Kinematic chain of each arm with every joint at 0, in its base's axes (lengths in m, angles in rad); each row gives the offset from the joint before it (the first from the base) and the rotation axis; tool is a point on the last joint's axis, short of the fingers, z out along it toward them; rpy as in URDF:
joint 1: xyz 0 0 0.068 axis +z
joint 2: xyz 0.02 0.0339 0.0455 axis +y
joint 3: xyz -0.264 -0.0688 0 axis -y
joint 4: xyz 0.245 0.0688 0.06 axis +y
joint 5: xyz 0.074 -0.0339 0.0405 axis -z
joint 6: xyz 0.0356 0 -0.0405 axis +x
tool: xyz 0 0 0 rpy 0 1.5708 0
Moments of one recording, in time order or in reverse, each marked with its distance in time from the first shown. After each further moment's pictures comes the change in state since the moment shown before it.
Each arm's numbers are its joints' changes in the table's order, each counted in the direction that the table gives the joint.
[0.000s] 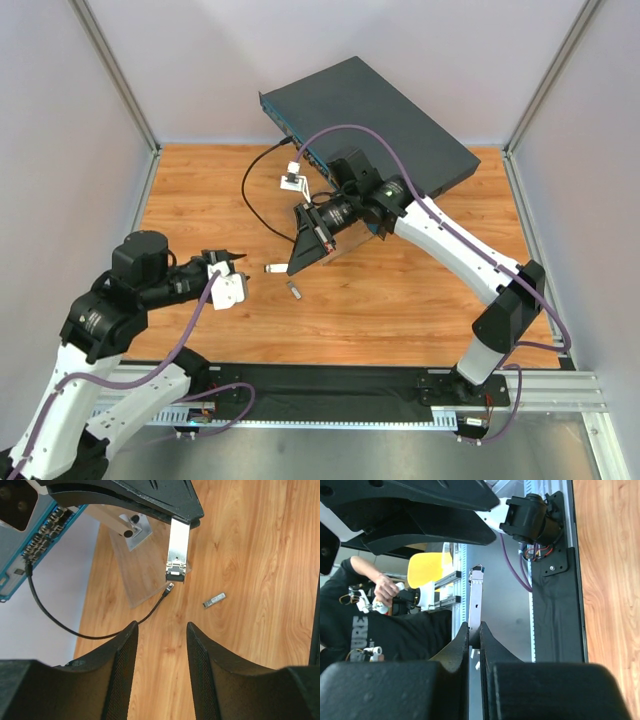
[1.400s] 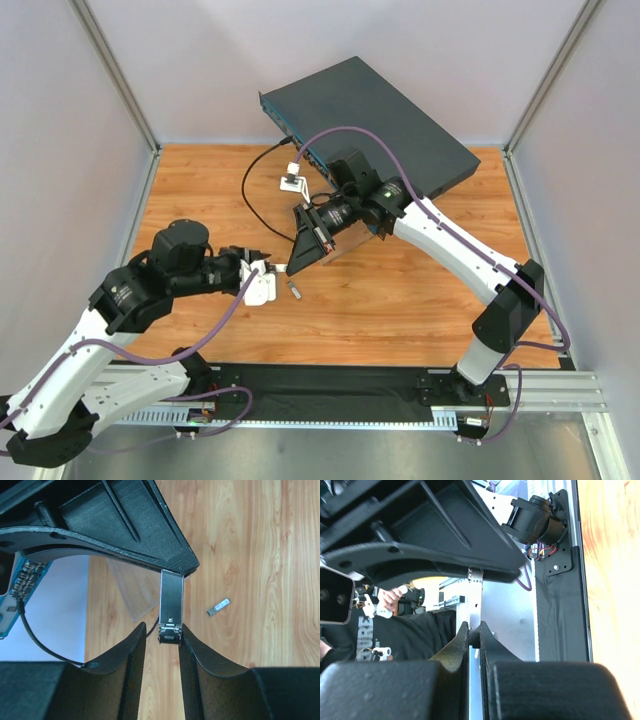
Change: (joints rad) left arm -0.251 0.146 0.014 -0.082 -0.188 0.008; right arm 0.000 0.001 -0.023 -0.036 -0.017 0.037
